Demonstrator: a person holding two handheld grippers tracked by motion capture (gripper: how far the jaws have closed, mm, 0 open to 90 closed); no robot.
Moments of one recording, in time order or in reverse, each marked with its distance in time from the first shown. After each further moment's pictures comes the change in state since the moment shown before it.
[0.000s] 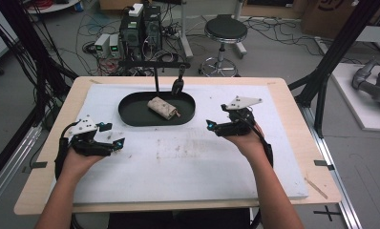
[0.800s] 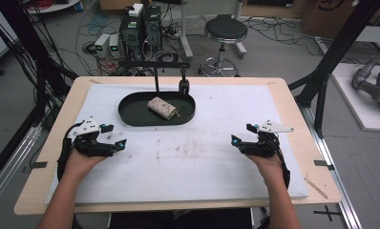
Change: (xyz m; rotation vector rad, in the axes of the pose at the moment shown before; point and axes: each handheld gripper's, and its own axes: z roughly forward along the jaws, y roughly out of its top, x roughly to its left) left arm -0.001 -0.004 0.008 0.031 0.013 -0.005; right arm -0.022 -0.099 -0.034 -0.076 -0.080 0.210
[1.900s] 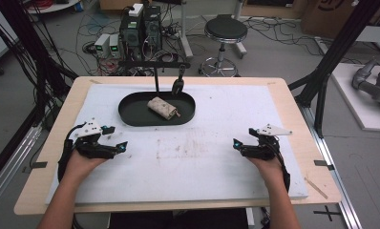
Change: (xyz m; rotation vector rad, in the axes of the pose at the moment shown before) left arm -0.003 -0.003 0.000 0.013 -0.015 0.014; right arm -0.008 -0.016 0.007 0.044 -0.027 0.018
